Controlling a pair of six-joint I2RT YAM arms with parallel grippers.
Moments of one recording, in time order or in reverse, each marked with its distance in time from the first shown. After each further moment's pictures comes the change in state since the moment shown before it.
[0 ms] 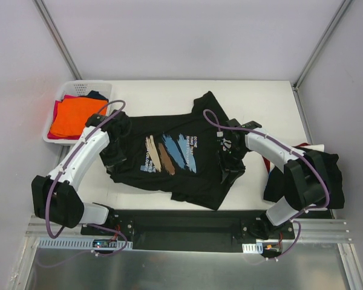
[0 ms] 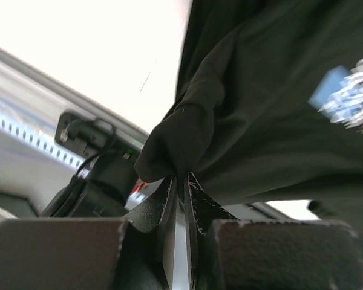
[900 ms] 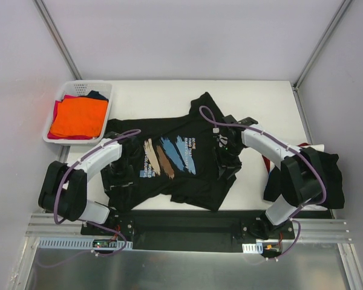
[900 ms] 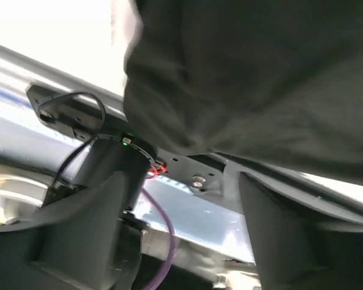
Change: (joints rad) left arm -0.081 0.078 -0.292 0.098 0.134 0.074; right arm 0.021 0.046 0.073 -0.004 0.001 0.003
